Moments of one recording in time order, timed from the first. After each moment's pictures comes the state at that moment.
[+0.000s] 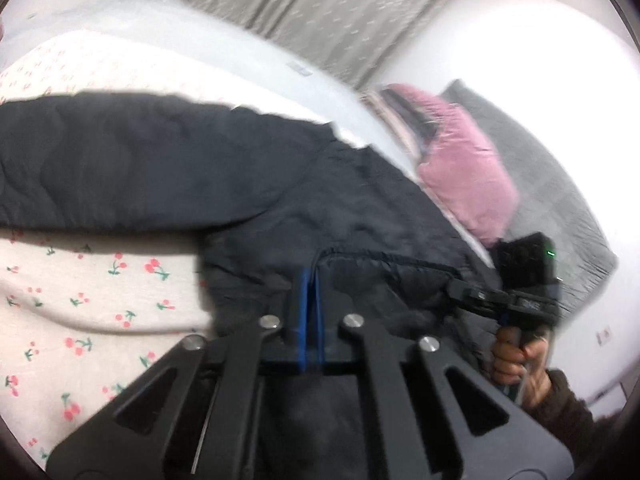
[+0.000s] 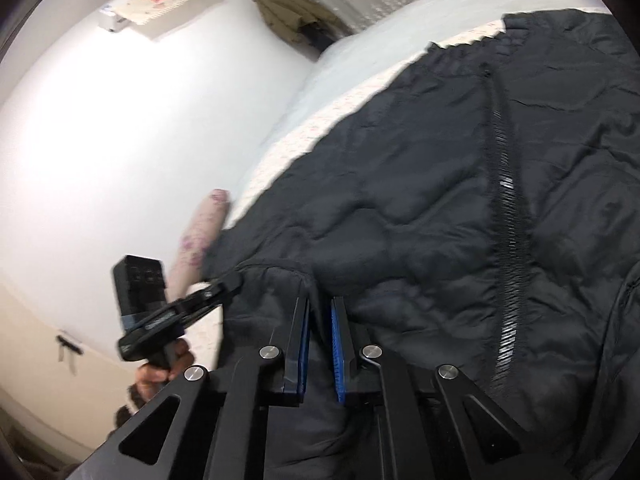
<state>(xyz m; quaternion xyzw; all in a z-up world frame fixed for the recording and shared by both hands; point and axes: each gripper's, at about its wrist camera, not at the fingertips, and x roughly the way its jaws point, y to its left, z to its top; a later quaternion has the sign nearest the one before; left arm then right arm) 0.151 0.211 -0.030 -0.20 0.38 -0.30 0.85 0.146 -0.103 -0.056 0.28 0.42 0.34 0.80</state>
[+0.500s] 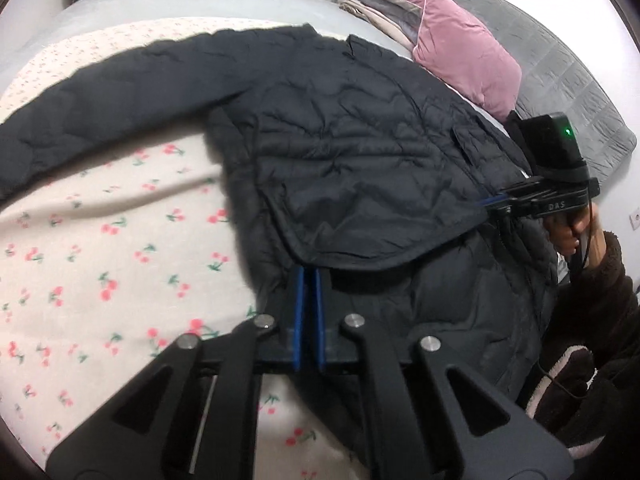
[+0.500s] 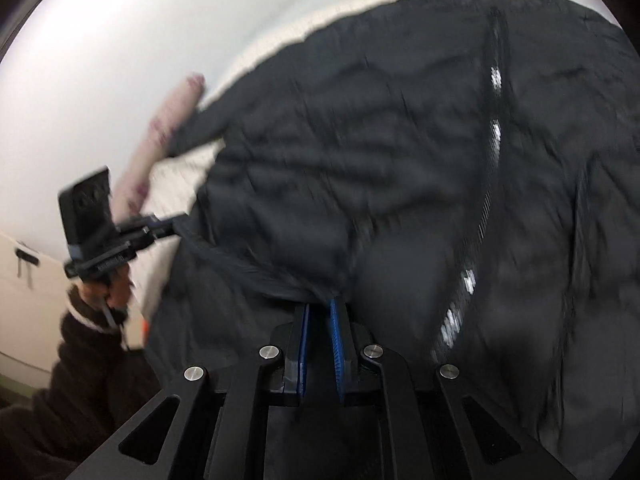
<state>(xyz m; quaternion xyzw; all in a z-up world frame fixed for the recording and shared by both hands) 0.094 0.203 -0.043 -0.02 0.48 -0.31 0.82 0.097 -0.079 -0.069 0.11 0.57 0.30 0.76</state>
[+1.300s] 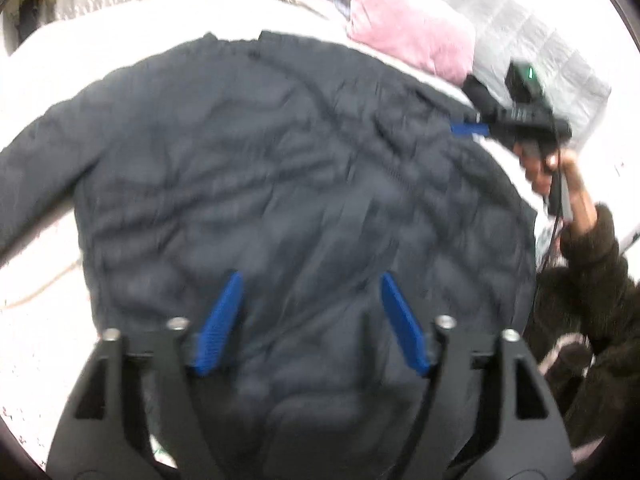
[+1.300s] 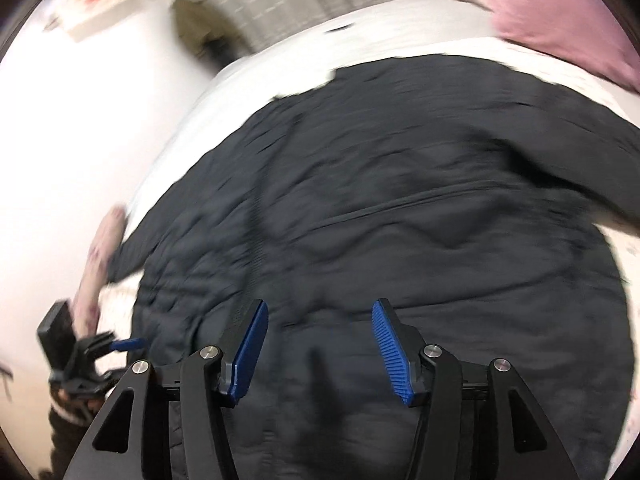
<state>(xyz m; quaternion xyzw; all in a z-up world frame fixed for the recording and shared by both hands) 0.100 0.083 -0.022 0.04 0.47 -0.38 0.80 0.086 -0.260 -0.030 0.22 0.47 0.08 0.85</state>
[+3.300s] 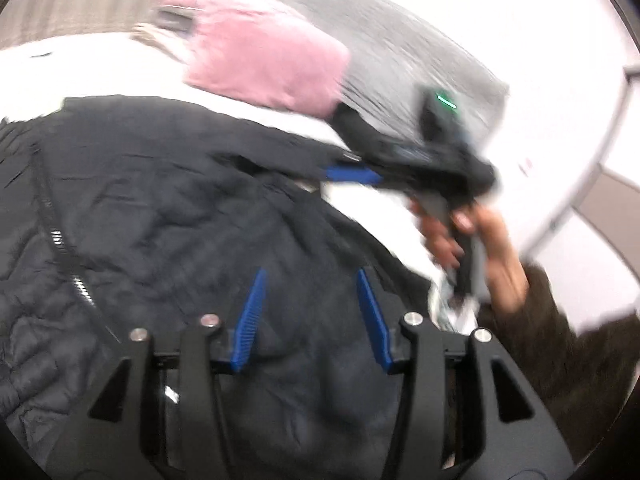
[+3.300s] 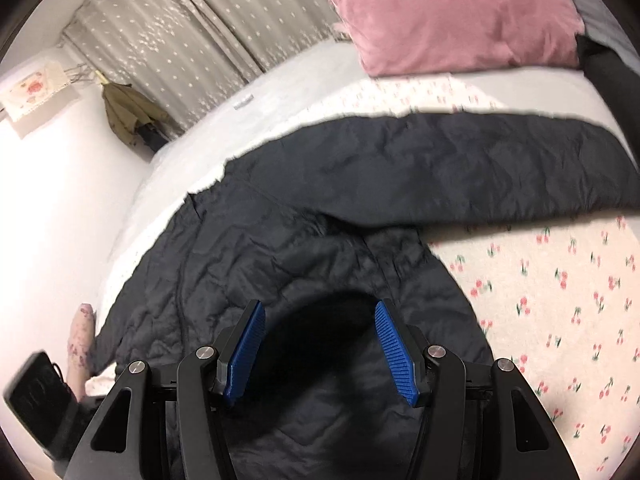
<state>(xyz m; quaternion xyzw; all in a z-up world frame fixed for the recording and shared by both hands) 0.109 -0.099 0.004 -0.04 0.39 -0.56 0.72 0.053 -0.350 -0.001 0.27 0.39 -0.02 0.88</state>
